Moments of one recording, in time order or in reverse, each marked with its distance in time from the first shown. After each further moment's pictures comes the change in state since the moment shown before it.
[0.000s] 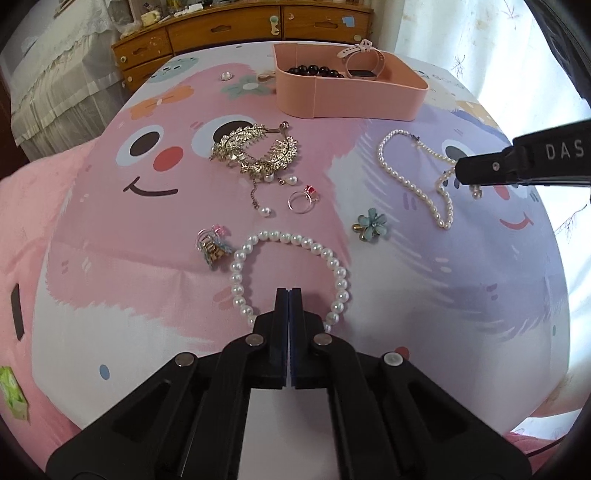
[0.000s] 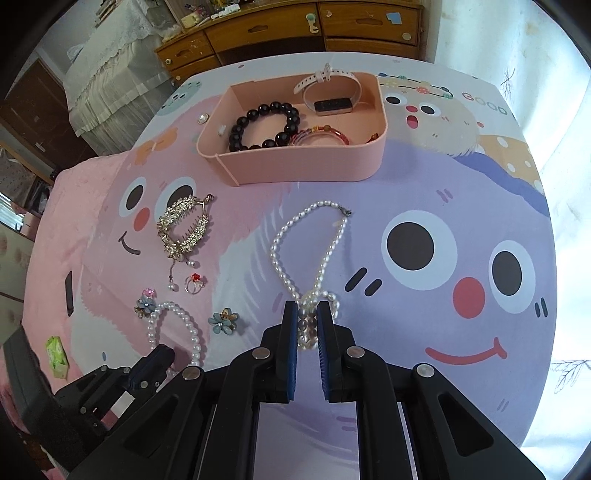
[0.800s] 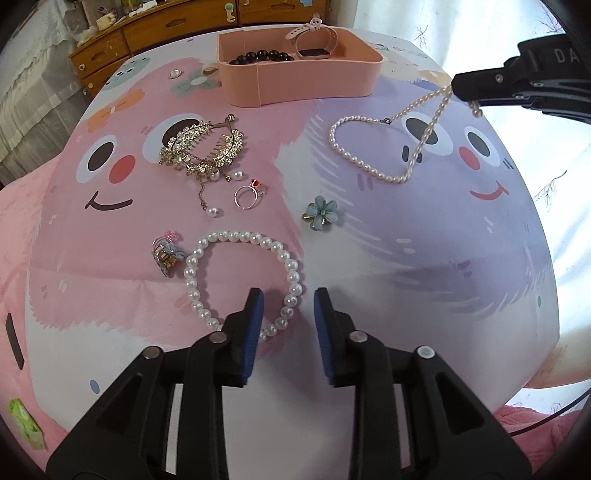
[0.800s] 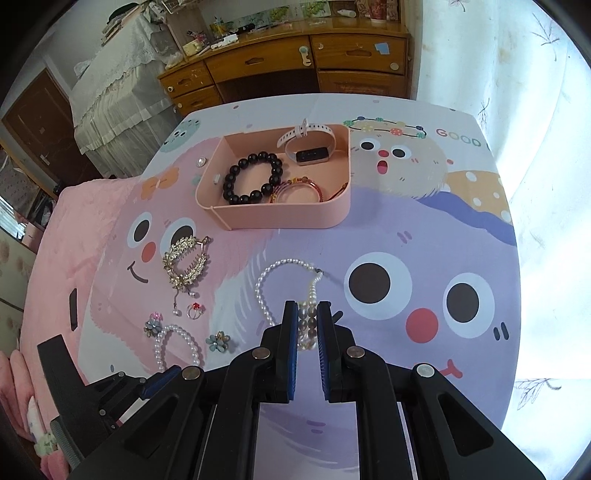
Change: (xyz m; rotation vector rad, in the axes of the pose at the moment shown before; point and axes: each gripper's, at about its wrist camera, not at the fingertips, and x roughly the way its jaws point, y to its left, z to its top) left arm 0.007 -0.026 0.007 0.131 0.088 -0.065; right arm -0.051 -0.024 0.015 -0.004 -0.104 -0.005
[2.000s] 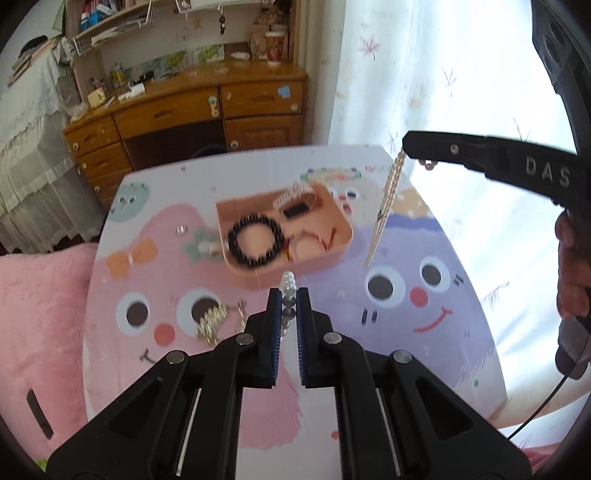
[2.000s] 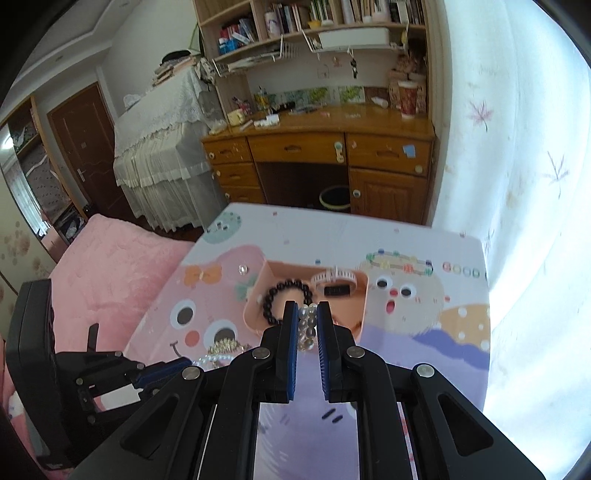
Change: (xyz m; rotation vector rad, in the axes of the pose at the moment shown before) left arm -0.127 0.009 0.139 0.080 -0.265 -0.066; right arm -0.130 0.027 0.094 -0.138 -0.342 0.074
